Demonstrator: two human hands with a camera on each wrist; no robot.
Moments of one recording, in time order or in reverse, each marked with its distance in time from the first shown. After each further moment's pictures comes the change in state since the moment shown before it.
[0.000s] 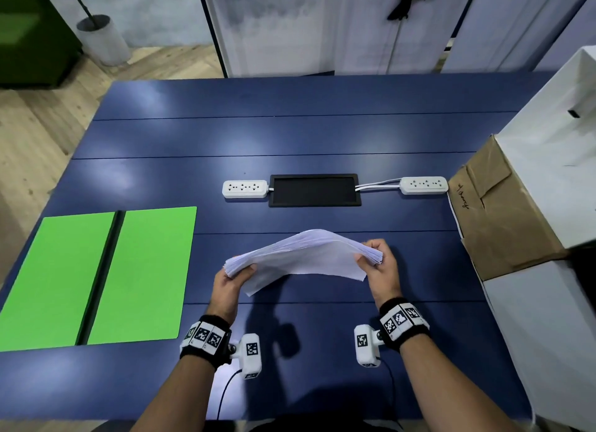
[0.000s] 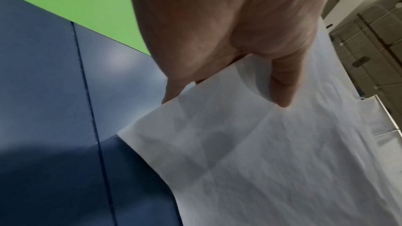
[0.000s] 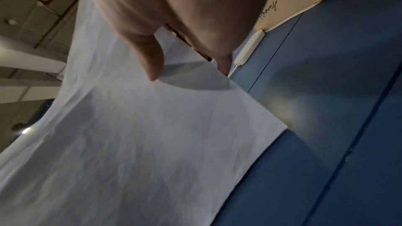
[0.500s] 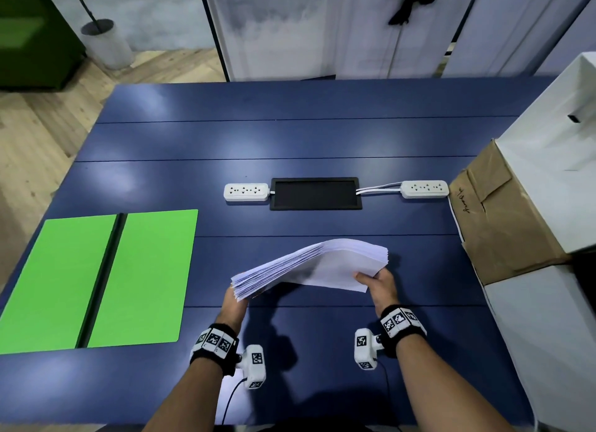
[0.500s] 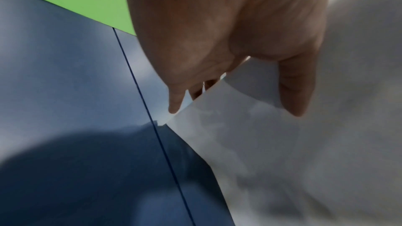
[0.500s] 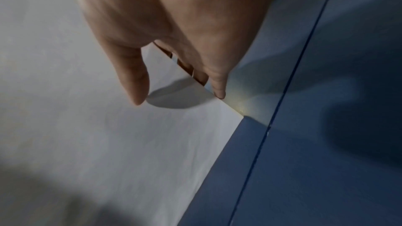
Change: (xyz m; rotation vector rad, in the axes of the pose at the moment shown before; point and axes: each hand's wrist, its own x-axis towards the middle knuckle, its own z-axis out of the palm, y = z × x) left_hand -0.009 -0.021 -0.002 0.225 -0.034 -0.146; right_hand 0.001 0.043 -0.011 0.004 0.046 0.359
